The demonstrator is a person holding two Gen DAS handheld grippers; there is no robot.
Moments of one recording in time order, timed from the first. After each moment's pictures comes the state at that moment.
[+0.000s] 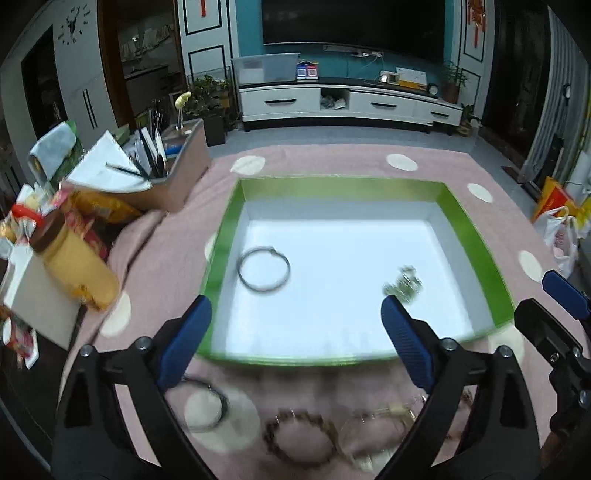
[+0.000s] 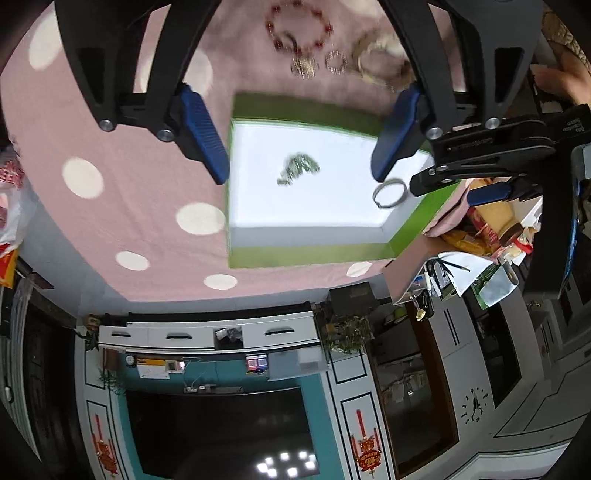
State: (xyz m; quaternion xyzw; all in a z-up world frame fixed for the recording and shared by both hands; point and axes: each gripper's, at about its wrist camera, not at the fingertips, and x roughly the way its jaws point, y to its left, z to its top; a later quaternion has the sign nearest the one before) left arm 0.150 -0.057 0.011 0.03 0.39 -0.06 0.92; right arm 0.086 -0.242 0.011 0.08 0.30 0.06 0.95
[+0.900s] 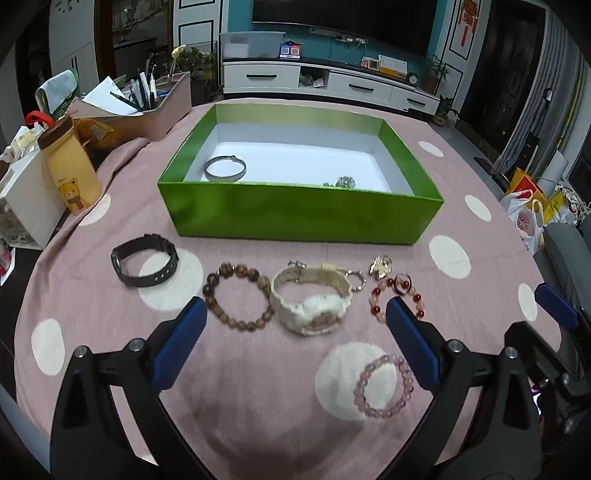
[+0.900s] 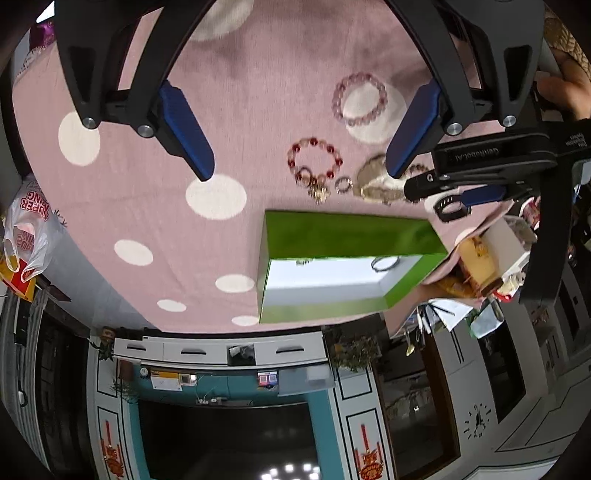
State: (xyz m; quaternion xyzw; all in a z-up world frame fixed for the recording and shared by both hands) left arm 0.039 -0.067 -0.018 -0.01 0.43 -0.10 0.90; right arm -0.029 -0.250 -0.011 0.06 0.33 0.05 0.94
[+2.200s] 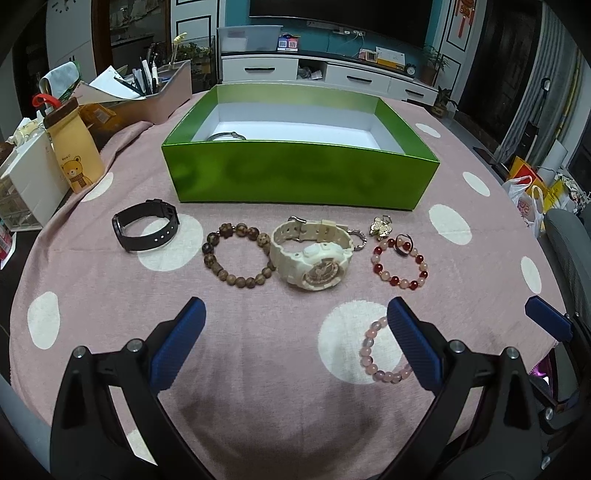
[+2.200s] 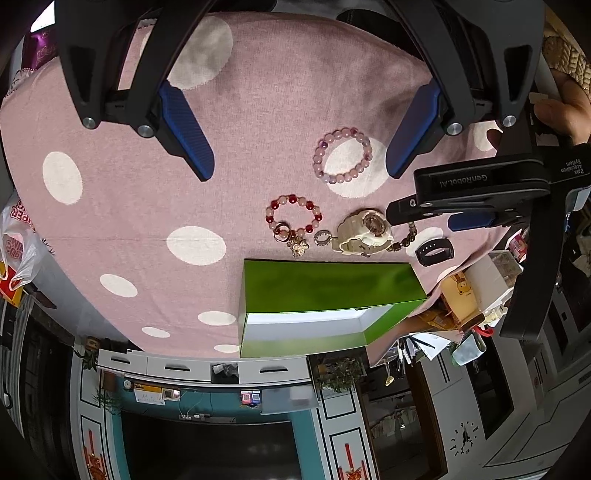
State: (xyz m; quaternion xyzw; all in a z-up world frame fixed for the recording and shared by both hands) left arm 0.016 -0.064 -0.038 0.00 0.44 -0.10 0.89; right arm -0.057 -0.238 -0.037 0.06 0.36 0.08 0.93
